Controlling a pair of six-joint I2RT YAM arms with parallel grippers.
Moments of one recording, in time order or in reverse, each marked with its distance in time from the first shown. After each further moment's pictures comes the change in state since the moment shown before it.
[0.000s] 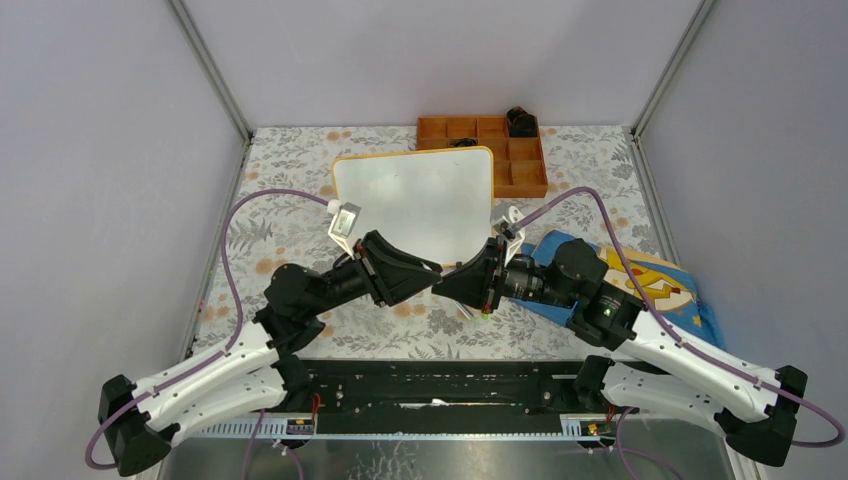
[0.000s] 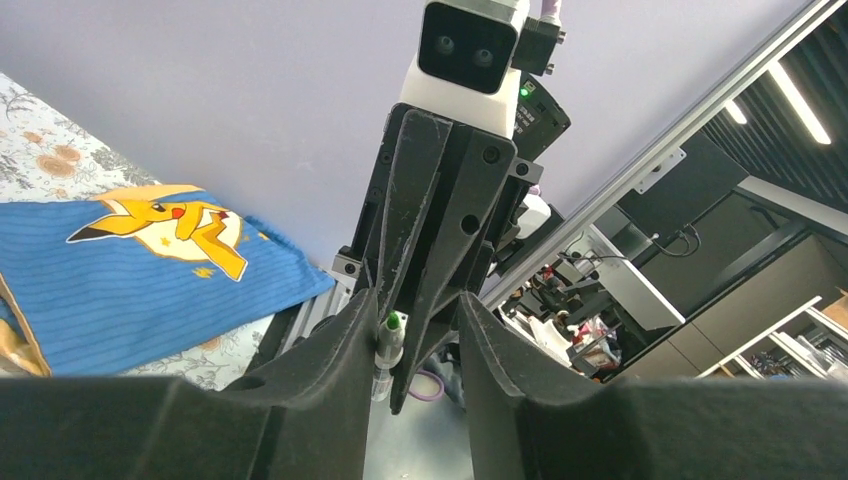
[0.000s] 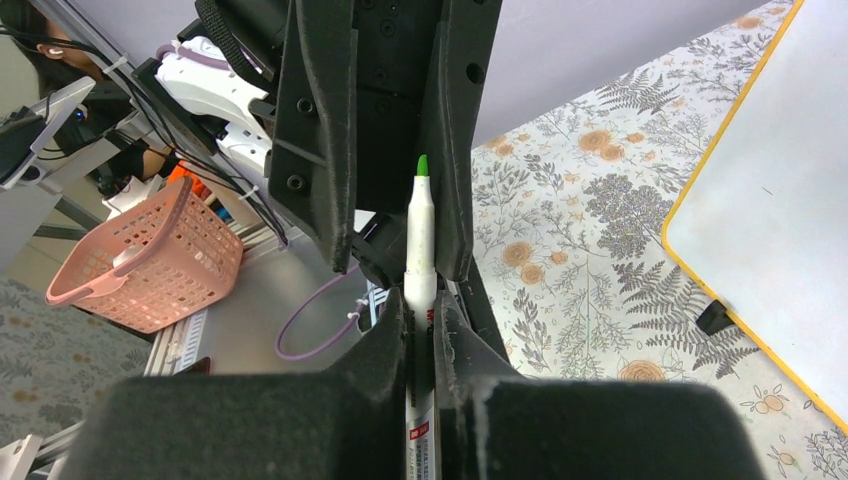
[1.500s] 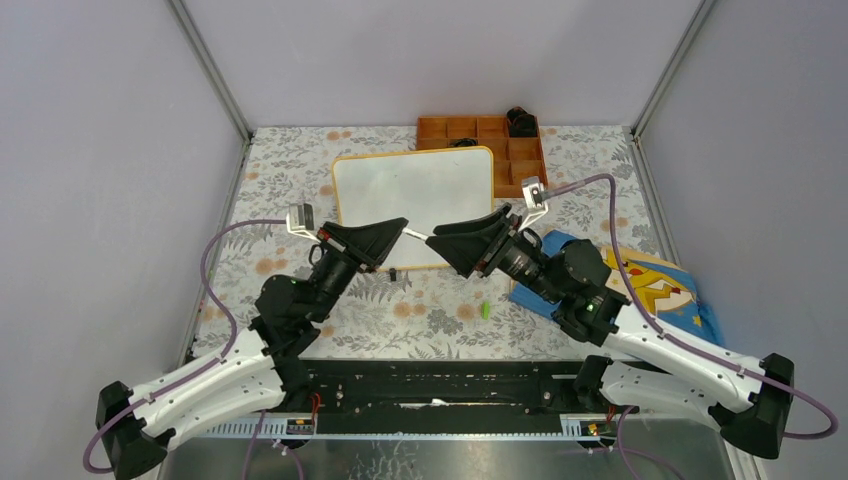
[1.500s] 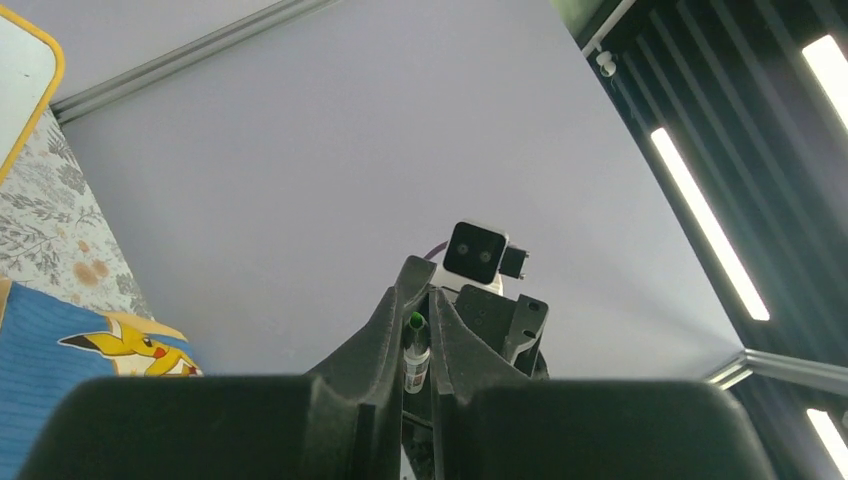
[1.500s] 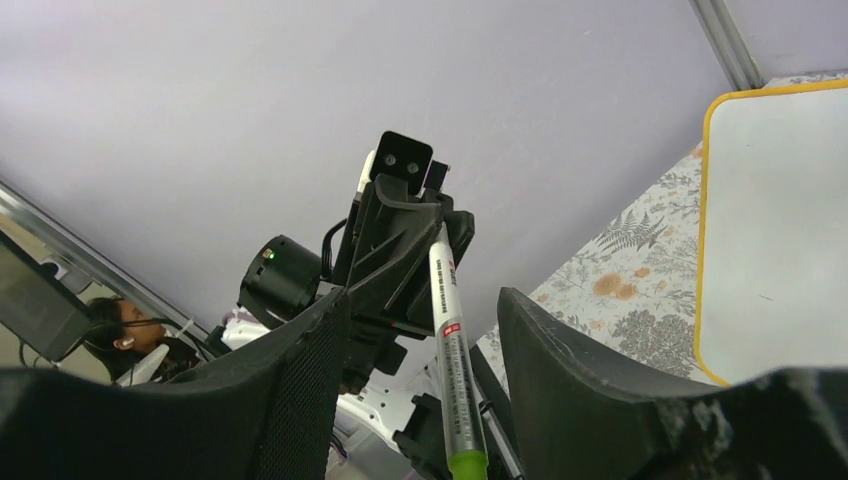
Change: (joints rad) left arm -0.001 -0.069 -0.065 0.068 -0.571 -0.275; right arm 0.000 0.063 -0.035 0.370 0.318 0.304
